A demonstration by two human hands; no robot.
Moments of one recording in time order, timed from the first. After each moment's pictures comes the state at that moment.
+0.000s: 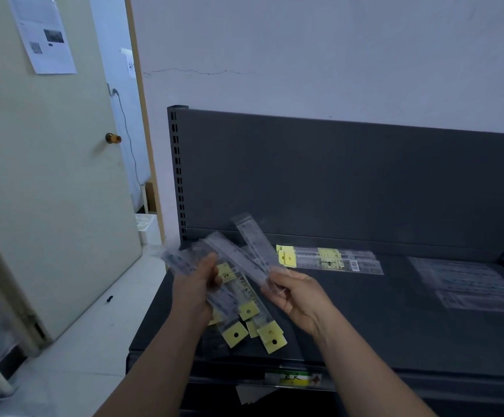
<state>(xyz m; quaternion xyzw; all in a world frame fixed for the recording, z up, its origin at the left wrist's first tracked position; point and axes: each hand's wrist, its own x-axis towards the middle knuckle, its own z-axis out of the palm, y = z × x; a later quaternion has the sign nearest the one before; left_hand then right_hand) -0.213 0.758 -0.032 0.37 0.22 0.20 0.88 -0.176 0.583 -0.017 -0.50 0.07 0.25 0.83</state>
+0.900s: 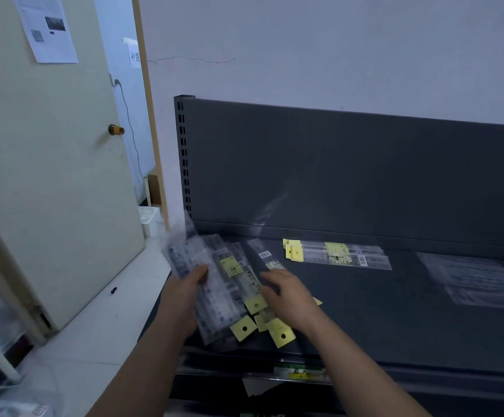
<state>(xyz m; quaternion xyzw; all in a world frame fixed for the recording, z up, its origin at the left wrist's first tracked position) -0.245 0.781 -0.032 0.50 0.30 0.12 0.80 -0.182 0.597 -0.037 -0.91 -0.24 0.05 0.32</state>
